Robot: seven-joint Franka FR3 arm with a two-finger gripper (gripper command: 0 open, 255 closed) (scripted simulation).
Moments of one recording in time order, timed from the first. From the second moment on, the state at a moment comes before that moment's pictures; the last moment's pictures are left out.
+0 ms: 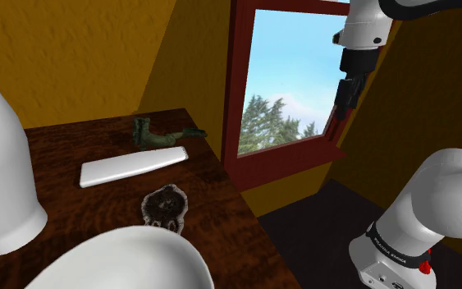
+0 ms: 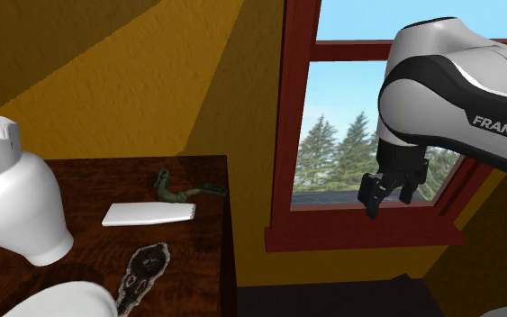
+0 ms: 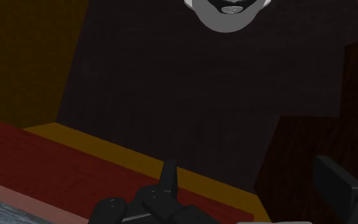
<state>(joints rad) 0.01 -0.82 -0.02 -2.45 -0.06 1.46 -0.07</state>
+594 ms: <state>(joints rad) 0.02 -0.74 0.12 -2.42 0.14 1.51 0.22</state>
